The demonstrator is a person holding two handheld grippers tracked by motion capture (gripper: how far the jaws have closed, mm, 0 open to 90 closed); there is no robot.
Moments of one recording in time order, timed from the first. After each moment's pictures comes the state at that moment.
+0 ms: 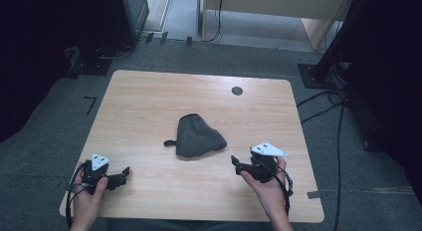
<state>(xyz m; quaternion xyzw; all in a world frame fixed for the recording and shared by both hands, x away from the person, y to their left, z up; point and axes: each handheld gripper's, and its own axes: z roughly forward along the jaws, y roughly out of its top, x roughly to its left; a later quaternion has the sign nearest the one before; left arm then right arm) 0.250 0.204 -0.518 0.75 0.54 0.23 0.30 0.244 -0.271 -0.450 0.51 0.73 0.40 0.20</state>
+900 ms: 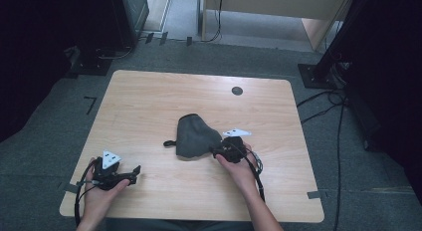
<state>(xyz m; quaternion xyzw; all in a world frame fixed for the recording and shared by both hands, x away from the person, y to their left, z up) 0.252 0.167 -0.499 0.77 0.51 0.21 0.33 0.317 -0.214 -0.499 0.51 0.76 0.37 0.13</state>
